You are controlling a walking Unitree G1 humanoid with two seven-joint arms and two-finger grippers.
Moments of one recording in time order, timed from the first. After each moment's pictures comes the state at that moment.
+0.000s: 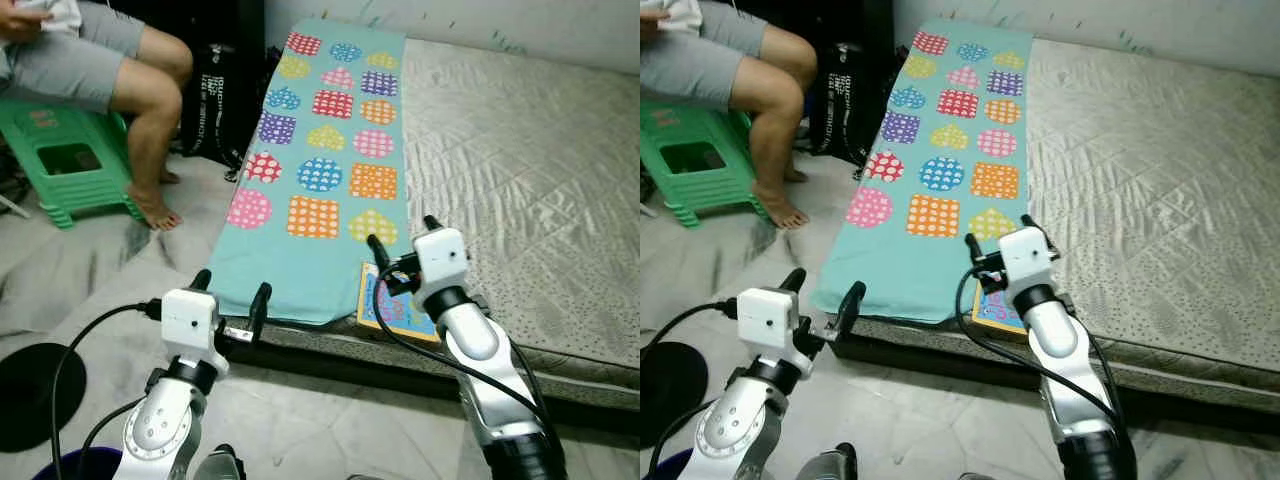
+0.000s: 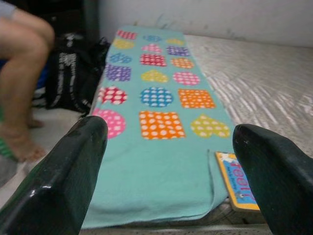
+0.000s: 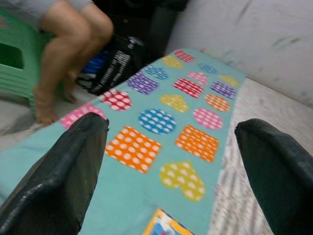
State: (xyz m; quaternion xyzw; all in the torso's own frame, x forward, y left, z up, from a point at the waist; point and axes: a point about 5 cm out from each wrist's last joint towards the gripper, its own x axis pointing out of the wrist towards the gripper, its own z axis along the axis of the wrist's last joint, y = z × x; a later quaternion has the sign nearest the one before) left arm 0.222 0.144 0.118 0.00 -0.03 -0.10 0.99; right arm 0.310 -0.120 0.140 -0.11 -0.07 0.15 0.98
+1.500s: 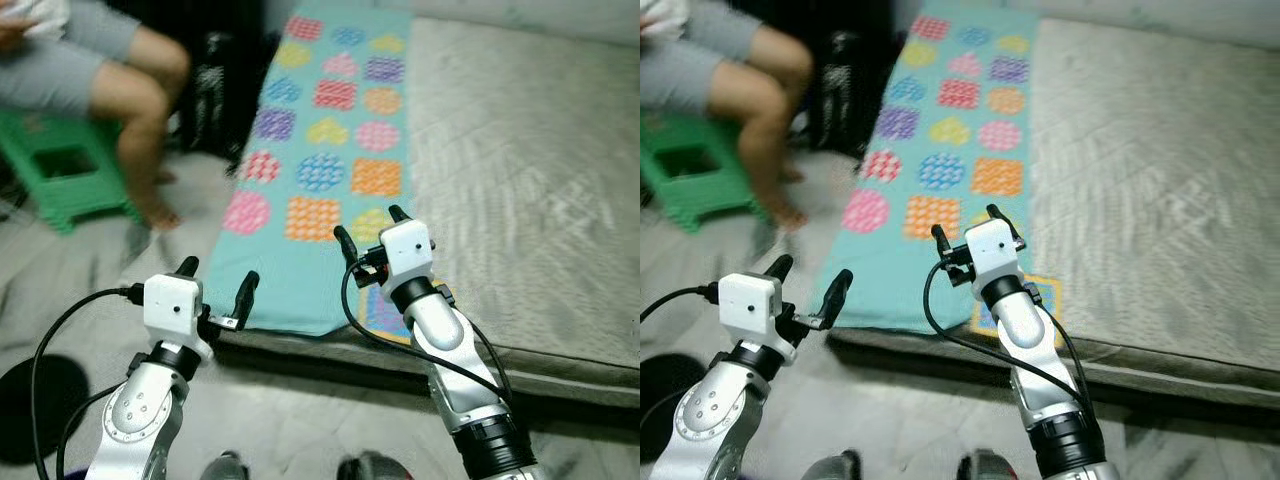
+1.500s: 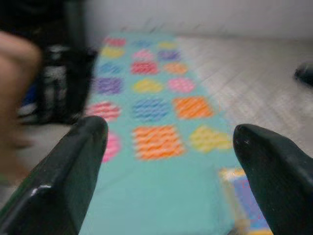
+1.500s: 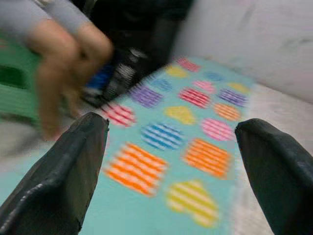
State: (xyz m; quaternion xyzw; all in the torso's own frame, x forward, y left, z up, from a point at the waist) left arm 0.238 0.140 0.131 -0.01 -0.05 -0.14 0.99; right arm 0.315 -0.111 0.133 -0.11 -0.09 0.15 0.98
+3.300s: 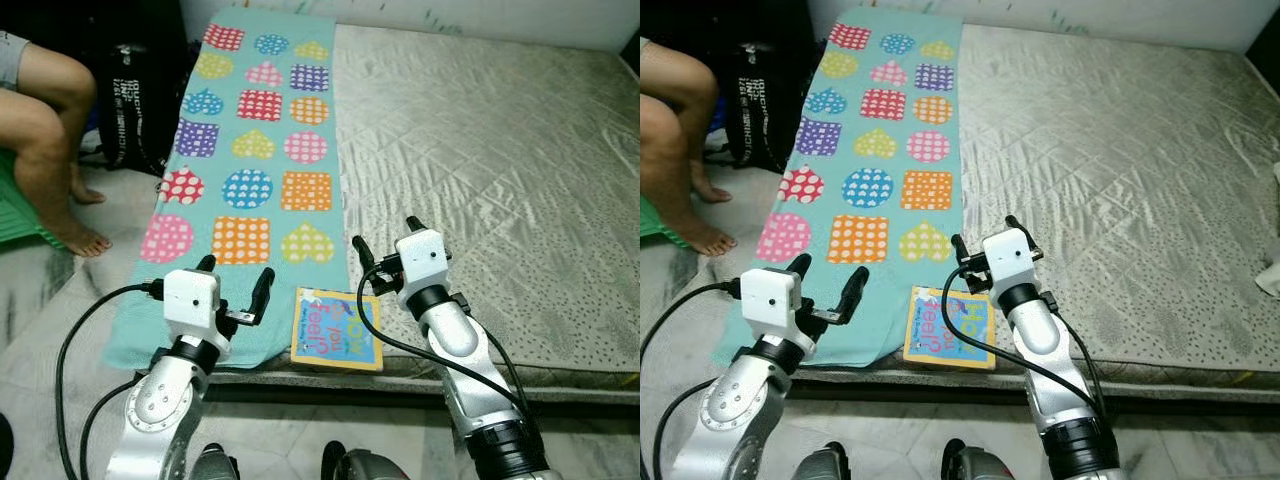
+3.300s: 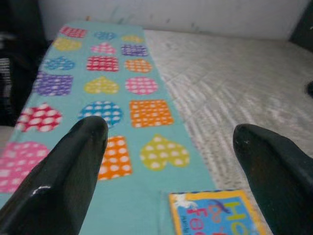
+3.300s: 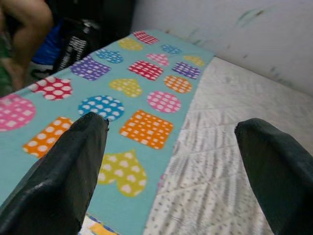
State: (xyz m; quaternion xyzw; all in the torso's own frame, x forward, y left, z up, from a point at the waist) left arm 0.244 0.147 0.127 -0.01 -0.03 -0.11 0.99; right arm 0.314 -0.106 0.128 -0.10 -0.08 0.16 0.98
